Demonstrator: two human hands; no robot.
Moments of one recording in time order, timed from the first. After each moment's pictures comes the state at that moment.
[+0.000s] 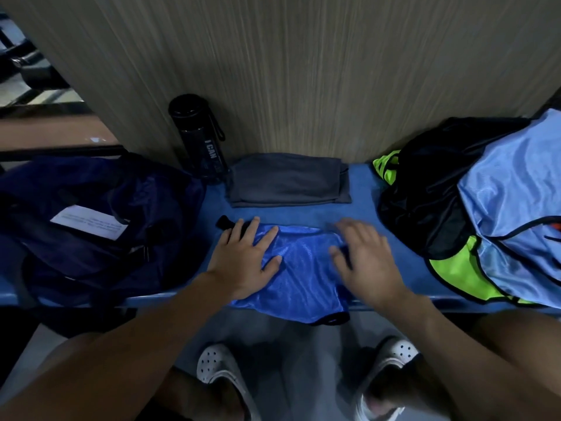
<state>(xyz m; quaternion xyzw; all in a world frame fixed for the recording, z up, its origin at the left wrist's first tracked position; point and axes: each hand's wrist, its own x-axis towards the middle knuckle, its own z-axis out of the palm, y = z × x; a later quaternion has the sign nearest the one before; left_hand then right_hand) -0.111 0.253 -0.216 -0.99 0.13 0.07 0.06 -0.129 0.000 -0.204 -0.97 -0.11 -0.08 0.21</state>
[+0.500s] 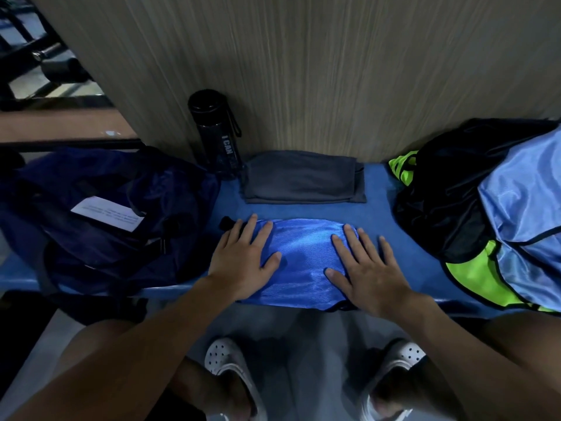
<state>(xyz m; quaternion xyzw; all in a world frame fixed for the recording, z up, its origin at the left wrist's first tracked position) -0.123 0.271 -0.214 -1.00 0.06 0.07 -0.02 -0.128 0.006 -0.239 -0.99 -0.15 0.06 0.02</state>
